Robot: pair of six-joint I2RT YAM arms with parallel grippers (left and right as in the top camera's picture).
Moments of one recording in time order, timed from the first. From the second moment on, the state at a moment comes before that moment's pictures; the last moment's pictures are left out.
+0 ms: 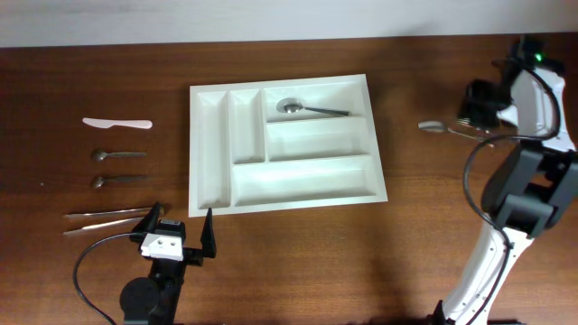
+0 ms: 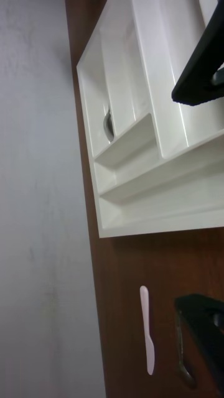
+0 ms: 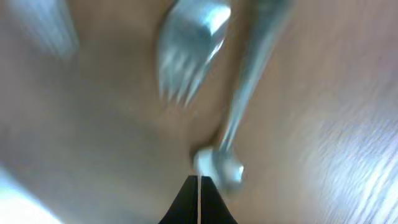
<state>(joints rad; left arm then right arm) -0.03 0.01 0.02 -0.09 0.10 0.05 -0.33 2.36 2.13 -1.13 -0.23 1.40</state>
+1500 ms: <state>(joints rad) -0.03 0.01 0.02 -0.09 0.10 0.05 -0.27 2.44 2.24 -1.27 0.01 1.55</state>
